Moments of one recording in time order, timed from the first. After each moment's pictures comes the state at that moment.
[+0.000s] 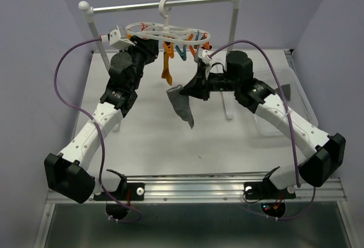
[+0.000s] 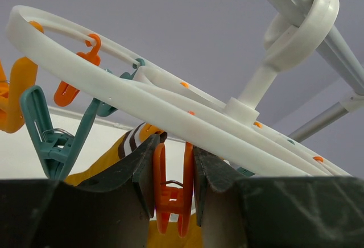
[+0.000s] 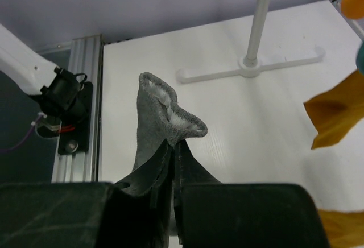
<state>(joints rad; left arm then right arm) -0.42 1.27 1.20 0.24 -0.23 -0.65 0.61 1.40 1.40 -0.23 -0.81 -0.11</state>
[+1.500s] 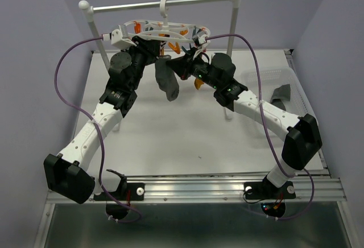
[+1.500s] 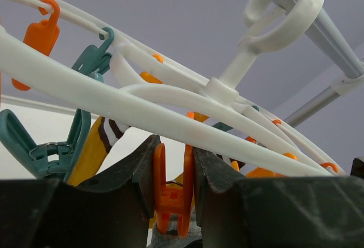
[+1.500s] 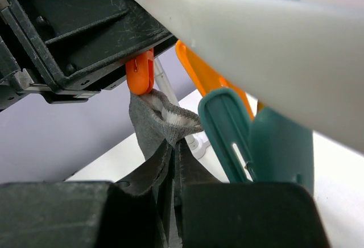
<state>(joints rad) -0.42 1.27 1.21 0.23 -0.17 -0.64 0.72 1.64 1.40 0.41 -0.22 0.32</state>
